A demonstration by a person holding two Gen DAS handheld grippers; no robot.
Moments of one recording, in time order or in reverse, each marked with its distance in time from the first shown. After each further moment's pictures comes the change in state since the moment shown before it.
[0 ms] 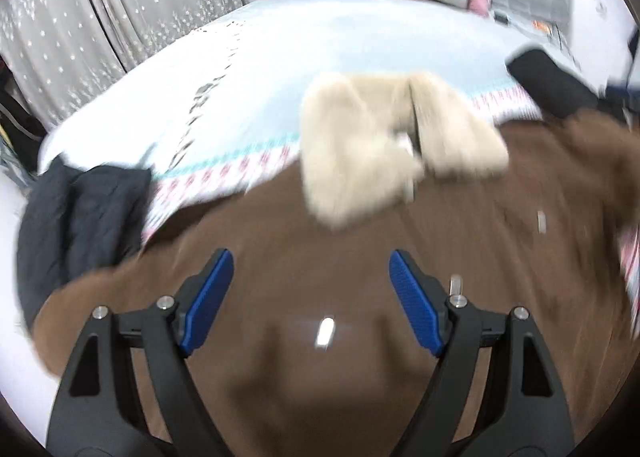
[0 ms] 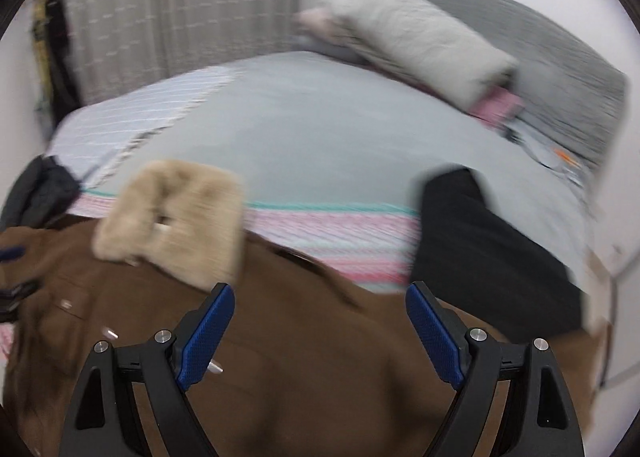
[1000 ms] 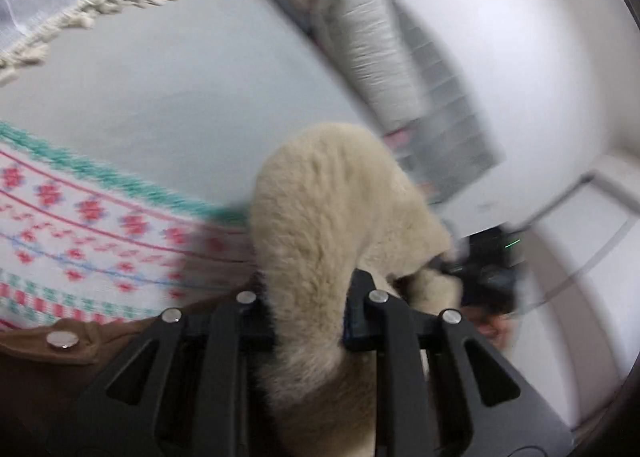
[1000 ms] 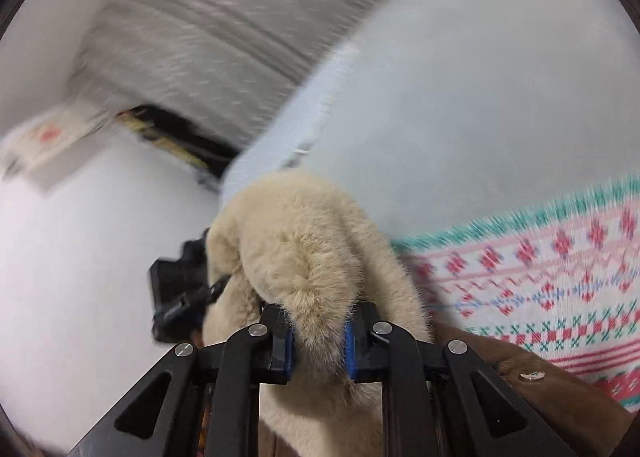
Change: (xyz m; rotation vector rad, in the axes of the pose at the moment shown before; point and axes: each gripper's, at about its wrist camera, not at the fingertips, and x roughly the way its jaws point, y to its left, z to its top) left arm 0.166 0.079 0.039 -0.523 -0.108 -0.721; right arm 0.211 -0.011 0.033 0.432 0.177 0.841
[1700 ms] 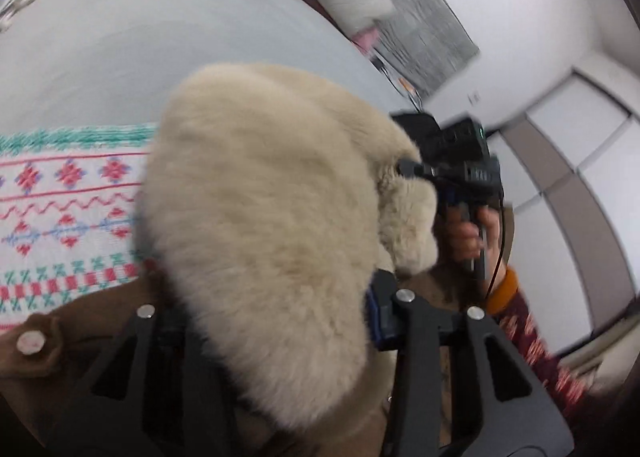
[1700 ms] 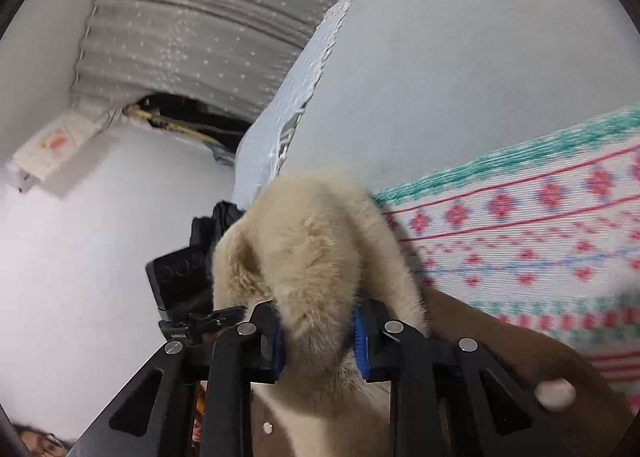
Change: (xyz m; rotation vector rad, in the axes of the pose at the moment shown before) left arm 0.028 -0.025 0.006 0.157 0.288 -0.089; right arm 0.009 -0.043 -0.019 0.033 0.108 0.135
